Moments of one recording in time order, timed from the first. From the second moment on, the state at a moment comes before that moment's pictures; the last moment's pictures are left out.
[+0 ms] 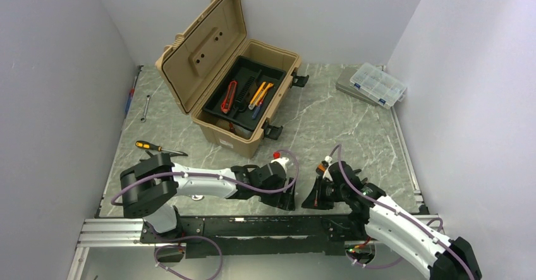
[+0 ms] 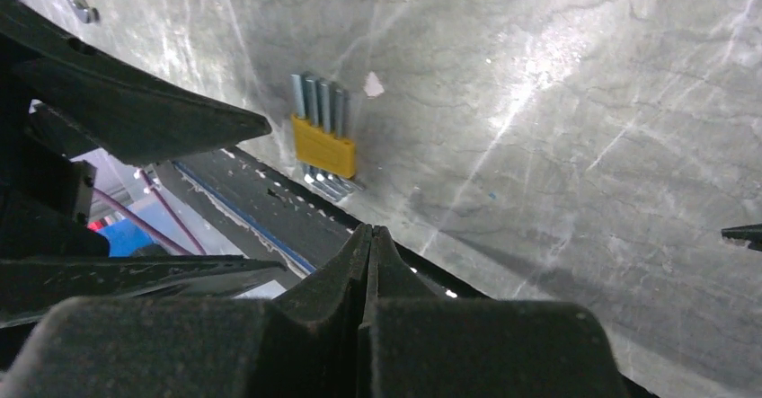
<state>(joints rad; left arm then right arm) -1.24 1.60 0.82 -0.09 0.08 -0.89 0.62 0.62 0.20 -0.48 -0.39 0.90</state>
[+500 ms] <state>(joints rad) -1.22 1.68 0.84 -0.01 0.13 -0.94 0.63 0.78 0.16 -0.33 -0.43 0.92</state>
